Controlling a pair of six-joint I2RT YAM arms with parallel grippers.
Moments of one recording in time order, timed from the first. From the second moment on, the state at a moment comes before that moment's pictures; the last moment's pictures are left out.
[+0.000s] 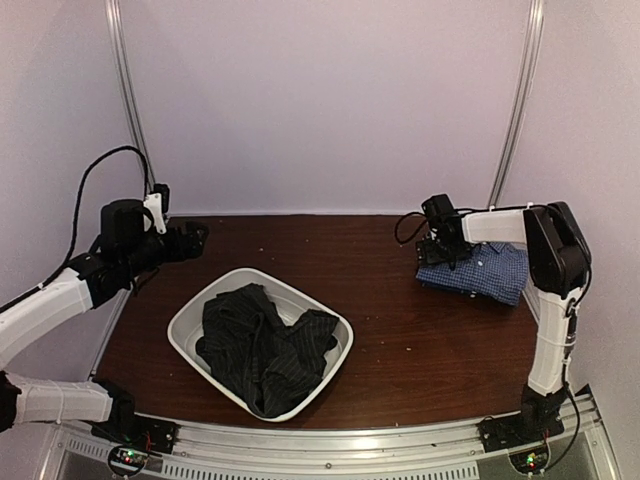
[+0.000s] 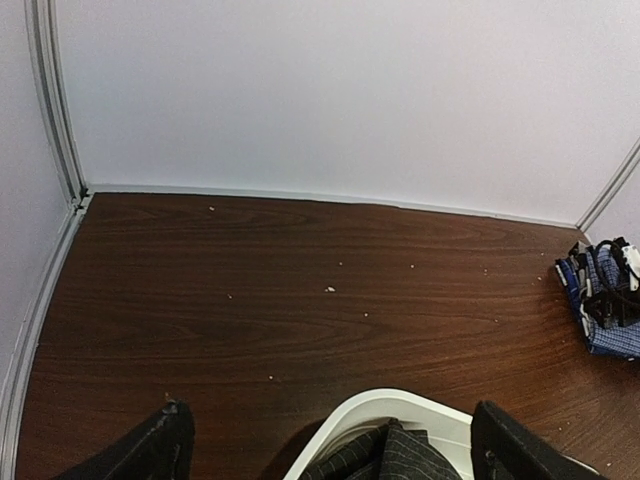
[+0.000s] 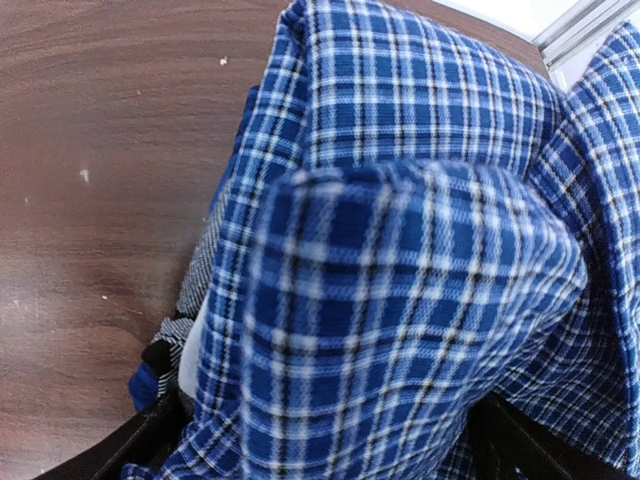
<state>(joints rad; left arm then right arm) -0.37 1.03 0.77 -0.08 -0.09 -0.30 0.31 2.05 1.43 -0.37 0.43 0.16</state>
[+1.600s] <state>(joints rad) -0.46 0.89 0.55 -0.40 -0.19 -0.61 0.88 2.11 1.57 -0.30 -0.16 0.23</state>
